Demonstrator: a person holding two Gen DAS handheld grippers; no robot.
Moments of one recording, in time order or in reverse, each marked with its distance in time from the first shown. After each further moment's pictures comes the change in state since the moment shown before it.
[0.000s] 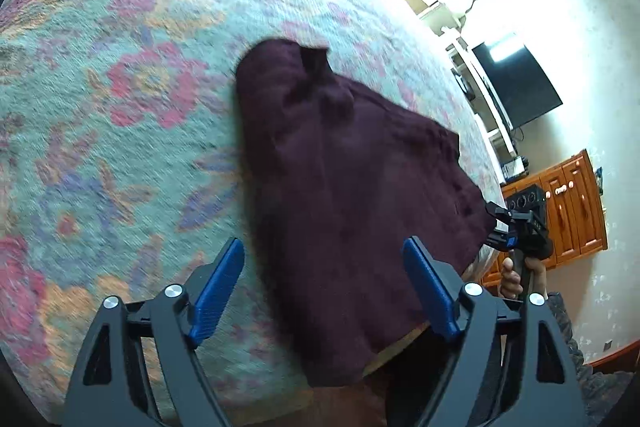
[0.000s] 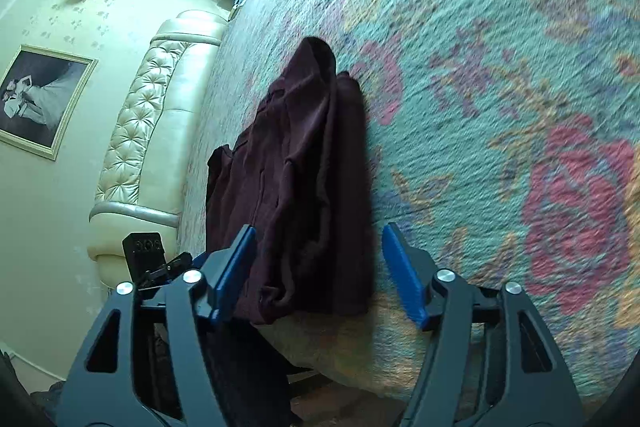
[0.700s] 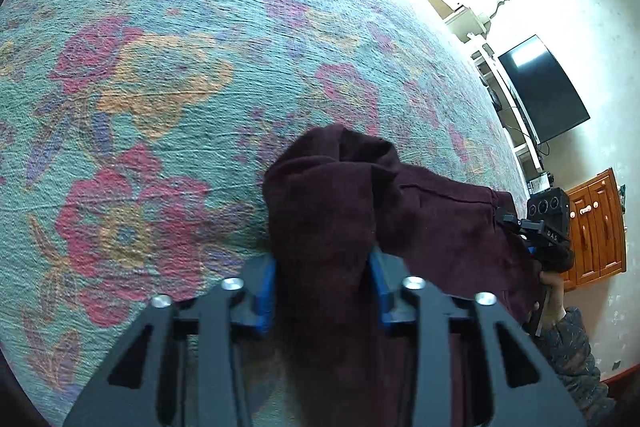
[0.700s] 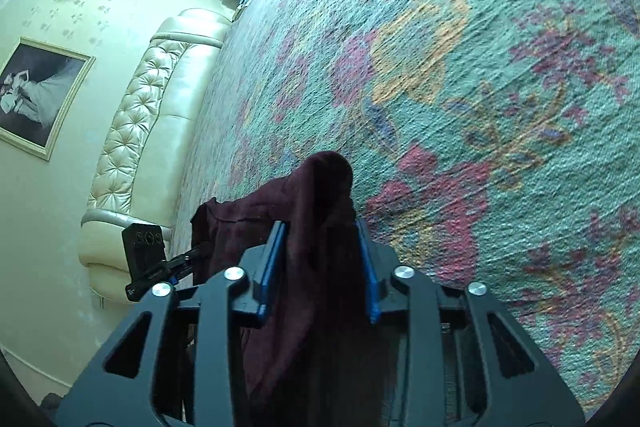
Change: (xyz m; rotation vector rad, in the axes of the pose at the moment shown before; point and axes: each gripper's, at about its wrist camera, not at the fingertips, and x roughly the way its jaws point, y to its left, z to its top) left arm 0.055 0.026 0.075 -0.012 0.001 0.067; right arm 0.076 0.008 0.068 -0.047 0.011 0.023
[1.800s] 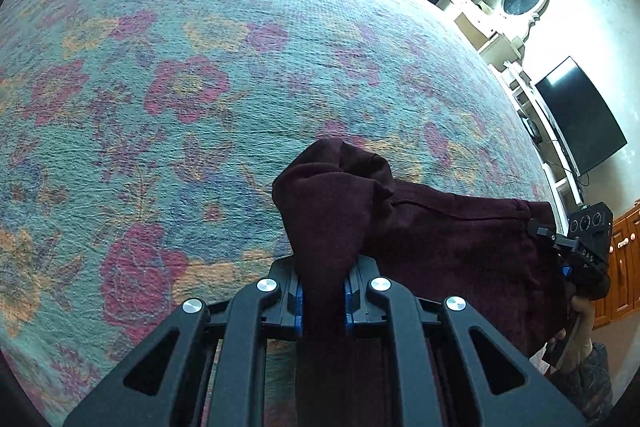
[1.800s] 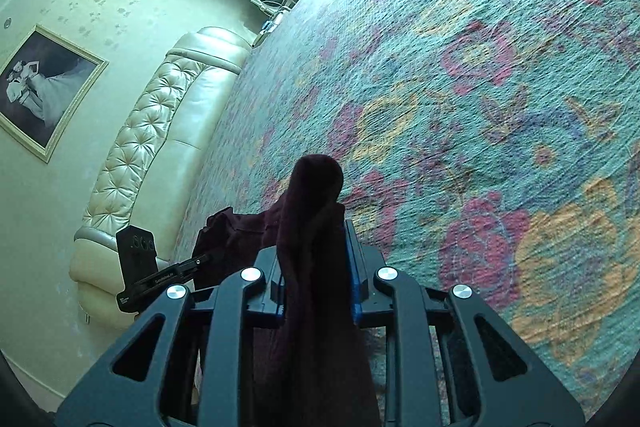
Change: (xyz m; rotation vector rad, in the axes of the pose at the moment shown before) left arm 0.003 0.020 0.116 0.009 -0.102 0.178; right arm 0.084 0.067 0.110 -0.089 -0.098 -0.014
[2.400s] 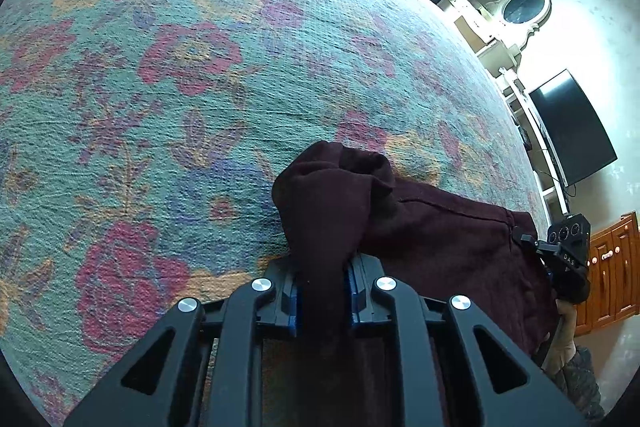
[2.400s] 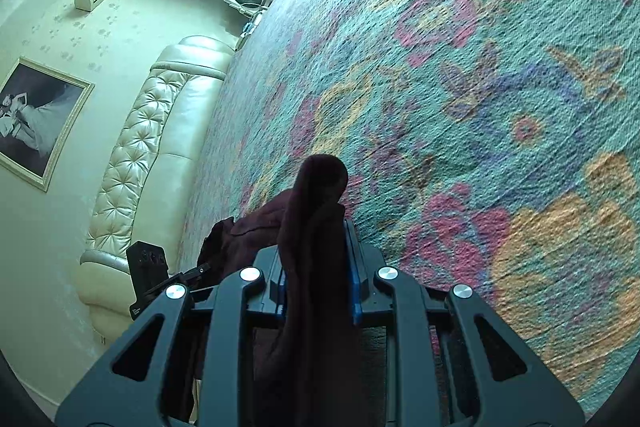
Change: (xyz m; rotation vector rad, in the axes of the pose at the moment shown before) left arm 0.011 0.025 -0.004 -0.053 0.019 -0.073; right arm 0.012 -0.036 -0.004 0.104 0.013 0.020
